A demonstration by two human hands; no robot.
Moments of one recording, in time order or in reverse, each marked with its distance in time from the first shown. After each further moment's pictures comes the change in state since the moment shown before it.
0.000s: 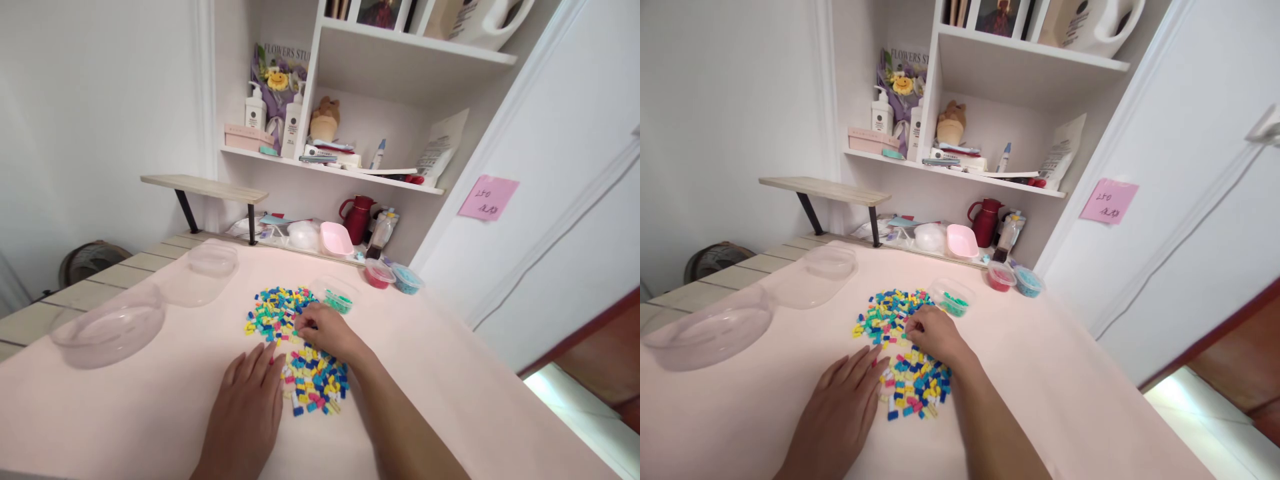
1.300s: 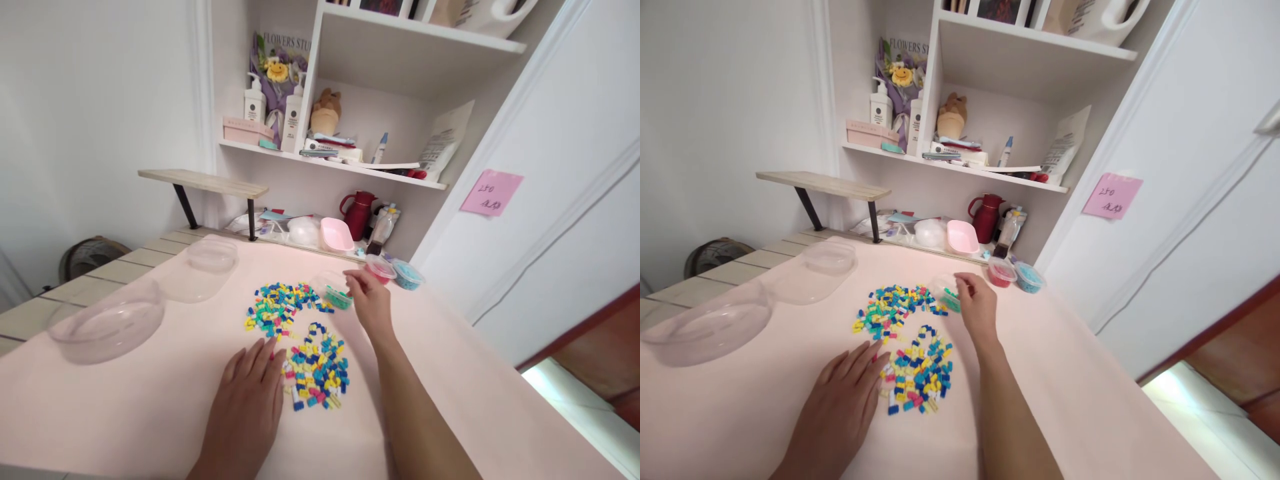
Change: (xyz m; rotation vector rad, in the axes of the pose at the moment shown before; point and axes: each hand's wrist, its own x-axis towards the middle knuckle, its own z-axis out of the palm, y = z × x) left_hand 0.001 0.002 -0.006 0.016 -0.009 -0.004; right_hand -0.012 0.029 -0.046 0.195 0.744 0.183
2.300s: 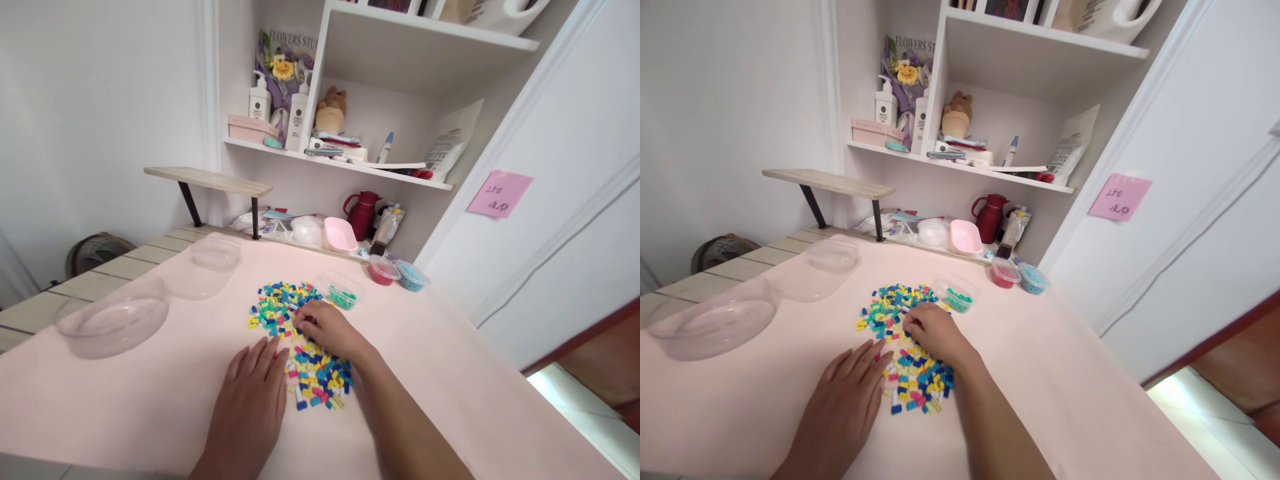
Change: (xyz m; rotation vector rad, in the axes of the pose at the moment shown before) left_hand 0.000 0.005 0.000 -0.002 0.002 -0.024; right_hand -0.031 -0.033 0.041 -0.159 -0.813 -0.249
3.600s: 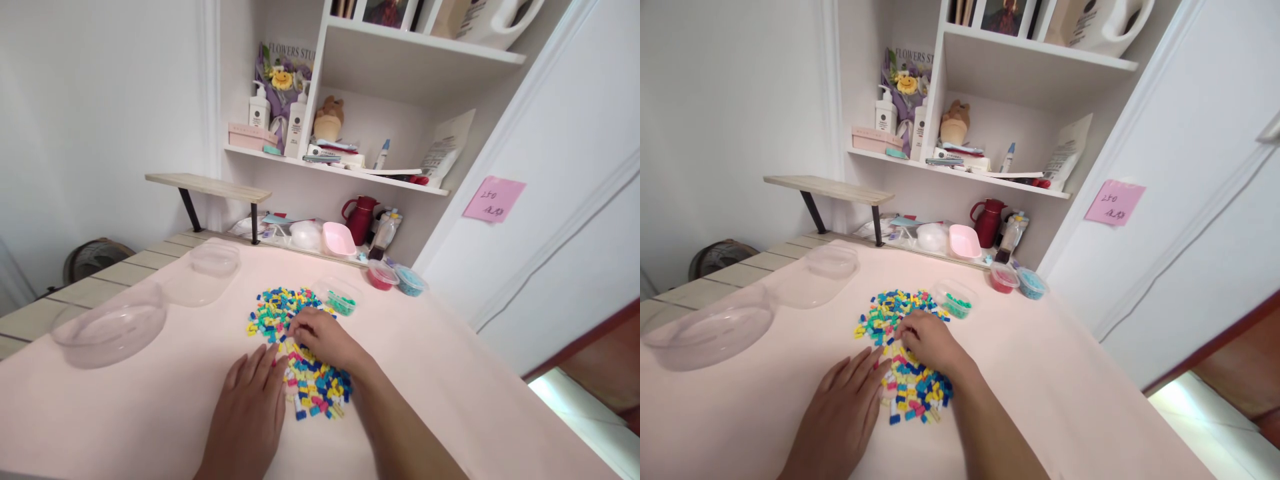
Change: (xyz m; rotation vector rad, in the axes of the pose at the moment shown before) left_hand -0.001 -0.004 0.004 -0.002 0.074 0.036; right_hand -0.001 -0.008 0.004 0.037 -0.024 -0.026
